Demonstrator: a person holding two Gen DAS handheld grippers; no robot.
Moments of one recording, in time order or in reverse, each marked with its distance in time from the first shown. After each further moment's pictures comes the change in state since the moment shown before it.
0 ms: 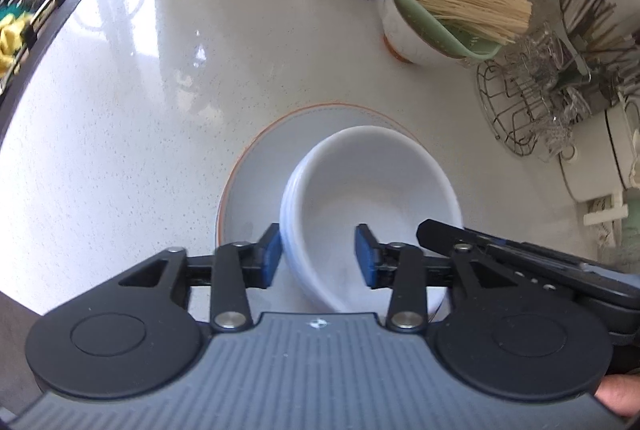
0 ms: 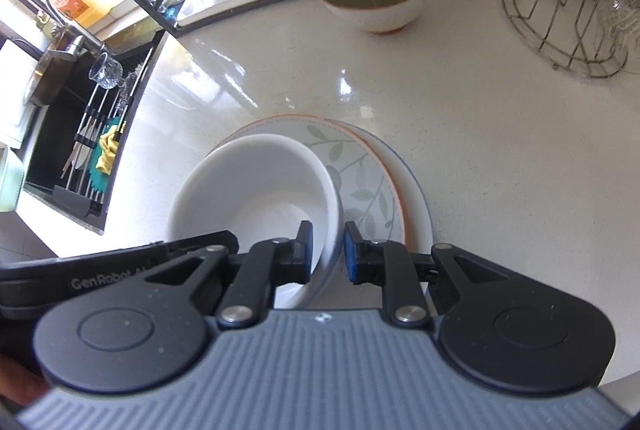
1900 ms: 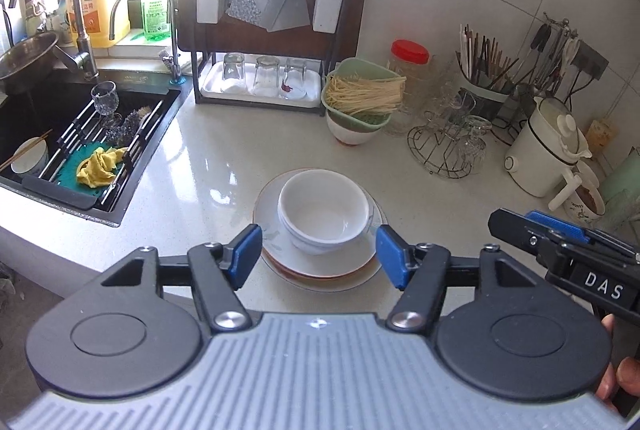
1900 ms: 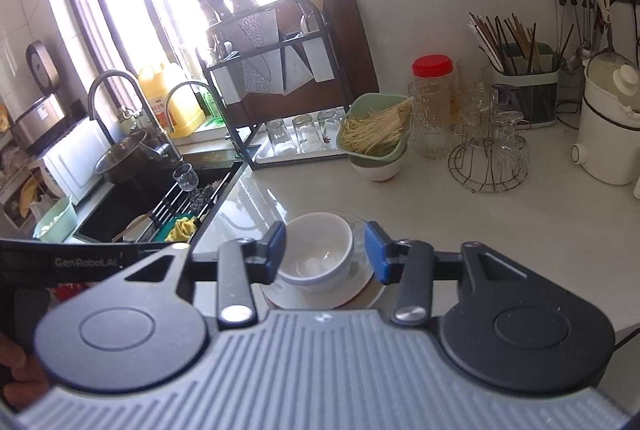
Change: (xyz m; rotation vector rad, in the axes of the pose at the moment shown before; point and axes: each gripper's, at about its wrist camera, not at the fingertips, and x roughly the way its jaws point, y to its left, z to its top) left arm -0.219 -0.081 -0.172 0.213 -0.442 0.119; right arm -0.215 0.001 -0.143 -0.123 -0.555 0.052
